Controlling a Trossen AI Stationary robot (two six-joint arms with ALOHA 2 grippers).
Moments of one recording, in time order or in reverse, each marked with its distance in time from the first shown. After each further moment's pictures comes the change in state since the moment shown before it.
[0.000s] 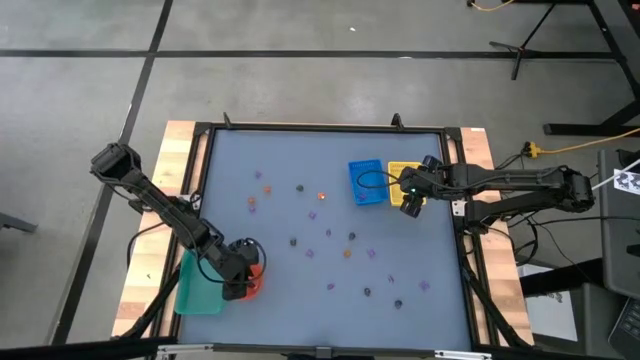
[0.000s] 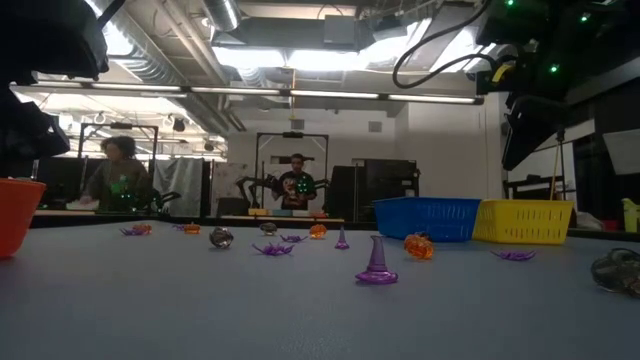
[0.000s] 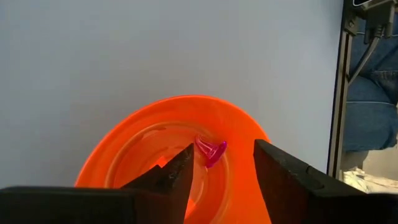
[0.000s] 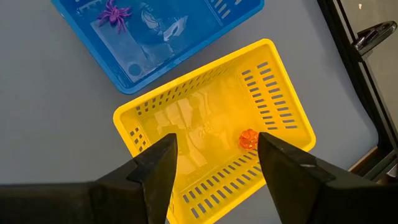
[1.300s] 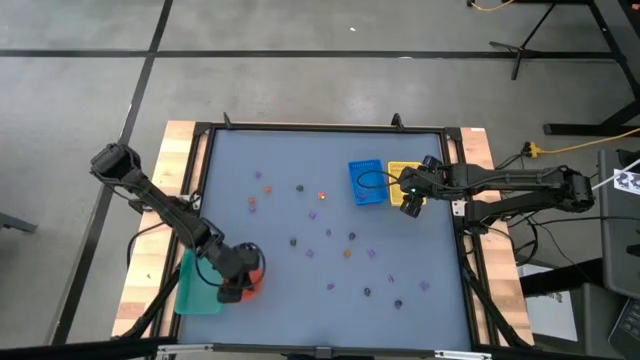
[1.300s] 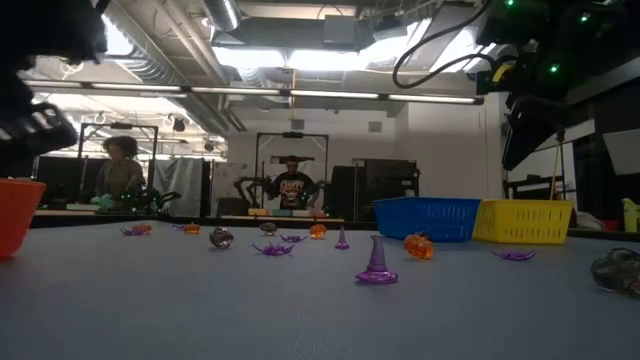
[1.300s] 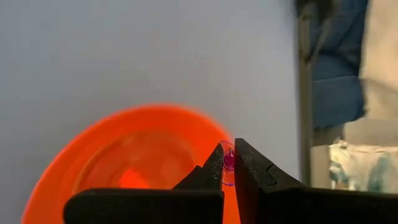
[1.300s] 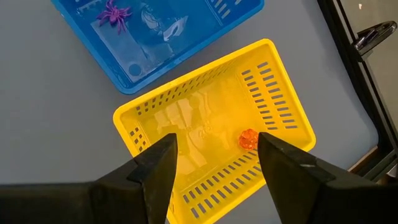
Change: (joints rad) left arm 0.012 0.000 0.000 0.051 0.098 0.114; right arm 0.000 0.000 0.000 0.000 0.000 0.000
